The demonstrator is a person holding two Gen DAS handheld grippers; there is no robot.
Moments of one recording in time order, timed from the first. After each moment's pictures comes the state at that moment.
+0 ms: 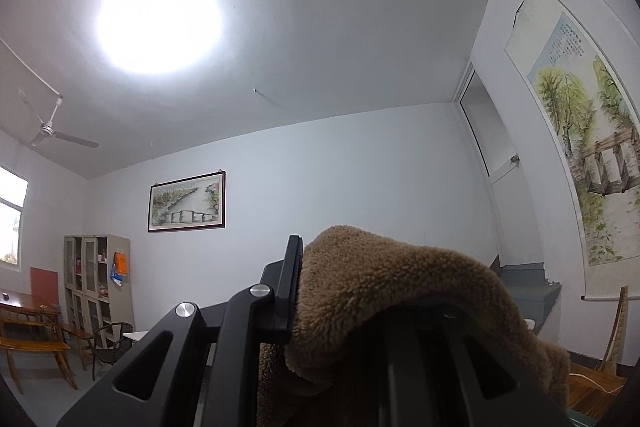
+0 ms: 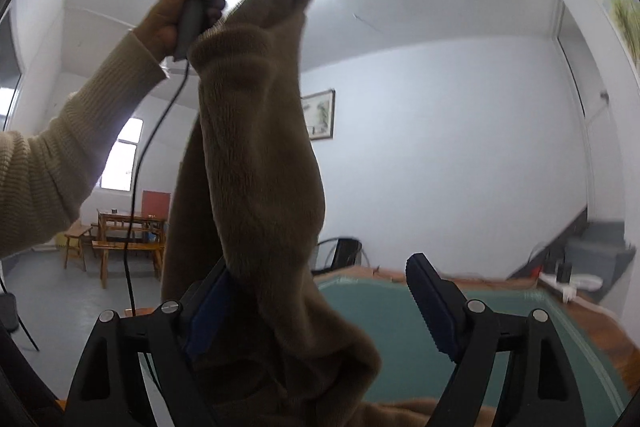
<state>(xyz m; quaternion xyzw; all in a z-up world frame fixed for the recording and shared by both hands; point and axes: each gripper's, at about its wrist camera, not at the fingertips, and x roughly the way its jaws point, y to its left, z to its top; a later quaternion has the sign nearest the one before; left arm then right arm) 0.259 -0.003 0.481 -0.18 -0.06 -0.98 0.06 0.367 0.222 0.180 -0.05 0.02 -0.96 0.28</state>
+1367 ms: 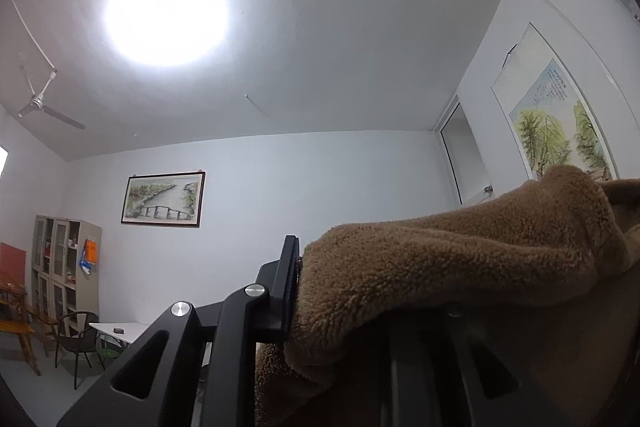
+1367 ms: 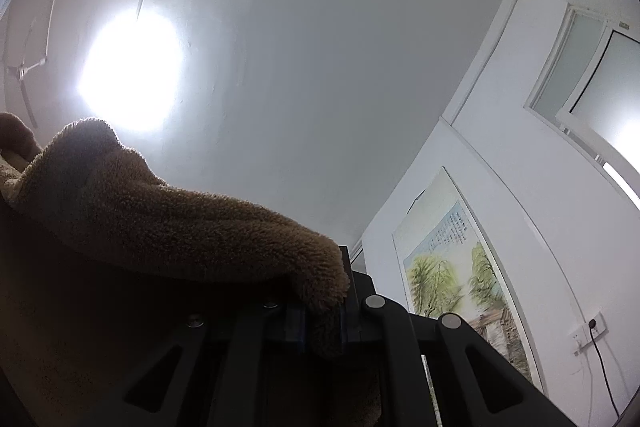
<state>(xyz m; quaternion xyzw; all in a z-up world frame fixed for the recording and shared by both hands) 0.320 -0.085 0.443 -0.20 -0.02 -0.98 -0.02 0.455 0.234 0.392 -0.43 0.08 -0.88 -0.19</state>
